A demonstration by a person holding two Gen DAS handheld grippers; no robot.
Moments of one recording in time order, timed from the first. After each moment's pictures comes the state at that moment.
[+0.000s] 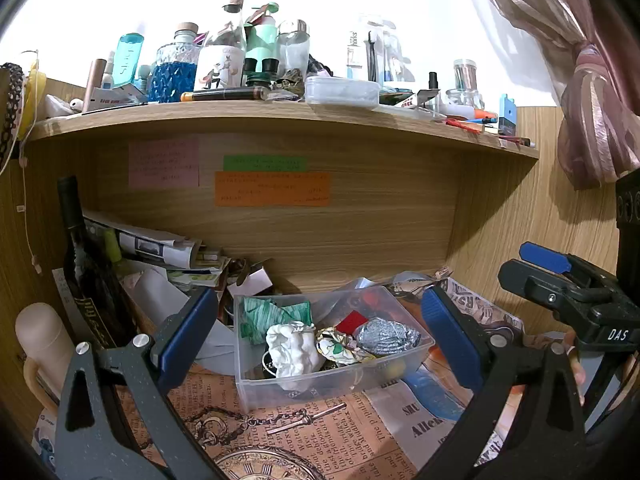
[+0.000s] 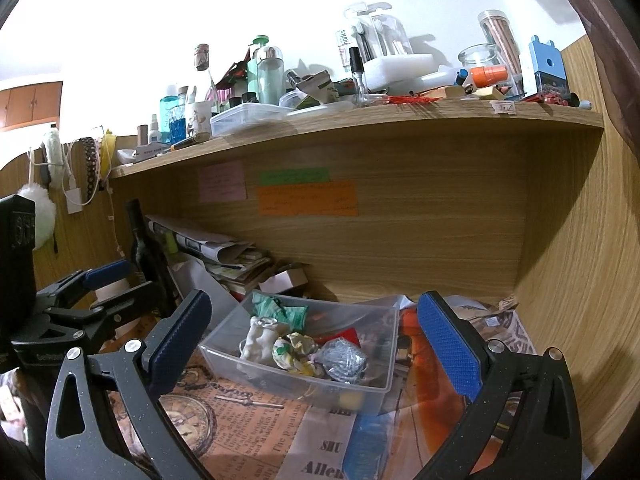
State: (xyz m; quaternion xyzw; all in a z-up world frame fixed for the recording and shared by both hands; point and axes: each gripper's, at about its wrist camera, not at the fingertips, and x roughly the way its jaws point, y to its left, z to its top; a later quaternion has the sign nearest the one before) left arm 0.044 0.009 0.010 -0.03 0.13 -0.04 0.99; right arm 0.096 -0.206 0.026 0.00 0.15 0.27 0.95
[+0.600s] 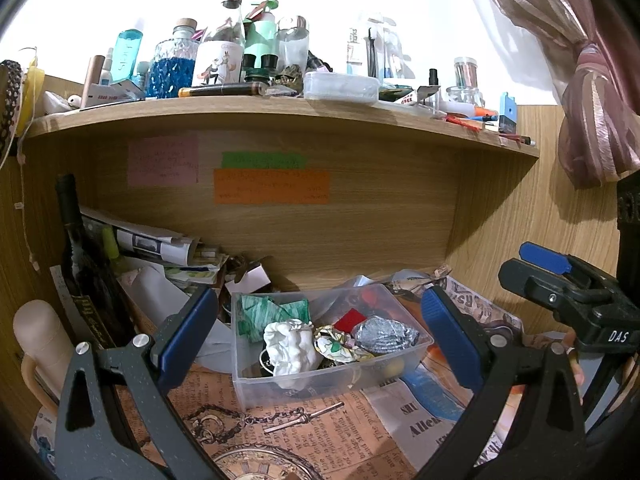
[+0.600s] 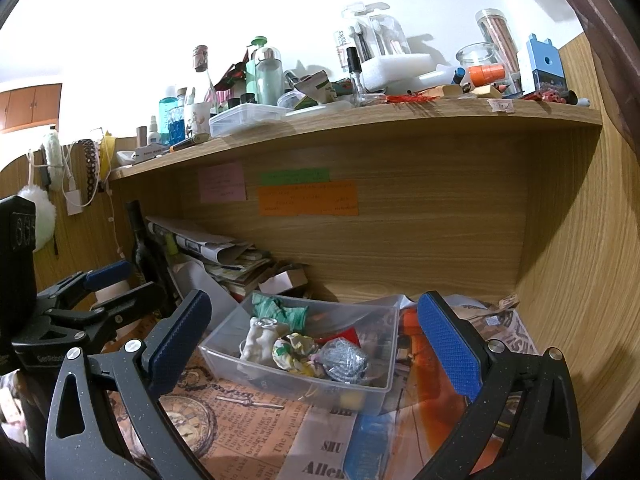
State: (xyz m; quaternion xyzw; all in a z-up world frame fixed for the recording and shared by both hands) left arm 0.046 0.011 0.008 -0.03 0.14 -0.05 0.99; right arm 0.096 -0.207 0.025 0.00 0.14 0.27 0.95
